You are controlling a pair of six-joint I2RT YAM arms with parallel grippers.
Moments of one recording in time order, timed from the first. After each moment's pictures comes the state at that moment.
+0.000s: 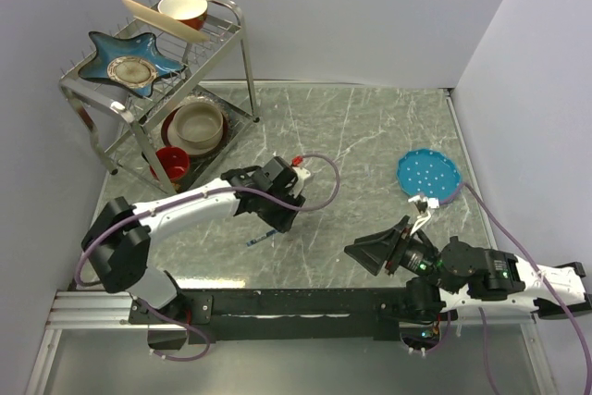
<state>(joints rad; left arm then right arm) -0.88 1.53 1.09 -0.62 0.06 -0.21 1.53 0.20 0.61 -0.58 0.57 0.87</state>
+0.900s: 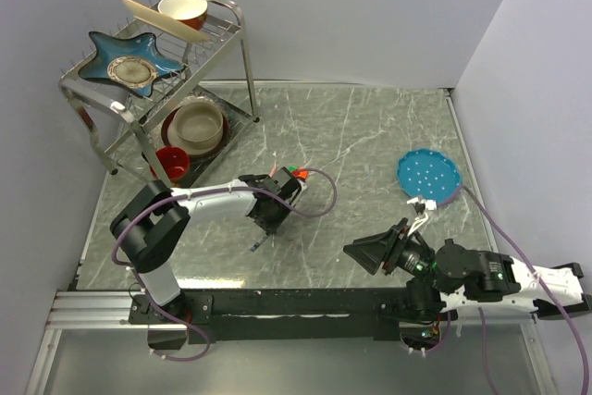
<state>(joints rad) -0.86 1.72 1.03 -0.56 -0.05 -0.18 1.53 0.18 0.58 -0.58 0.60 0.91</state>
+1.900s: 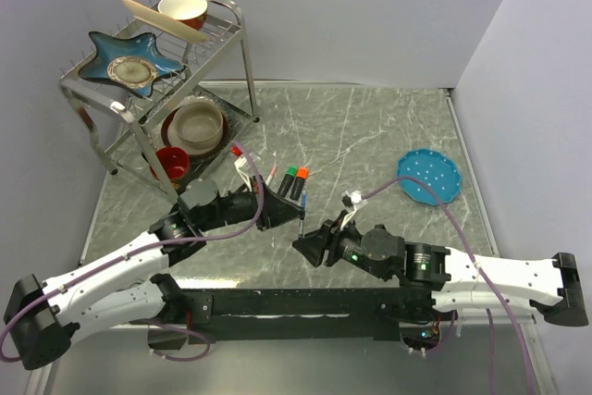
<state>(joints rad) -0.86 0.90 0.63 0.28 0.41 -0.77 1.36 0.72 0.54 -0.06 0.39 0.74</state>
